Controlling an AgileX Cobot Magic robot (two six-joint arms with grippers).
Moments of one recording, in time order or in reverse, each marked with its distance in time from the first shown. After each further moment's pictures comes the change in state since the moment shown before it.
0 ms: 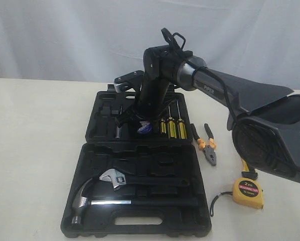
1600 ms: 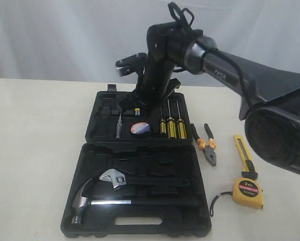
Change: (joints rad) left arm 0.000 0.000 0.000 0.000 0.000 0.000; right arm 0.000 -0.081 -0.001 -0.036 0.058 0.001
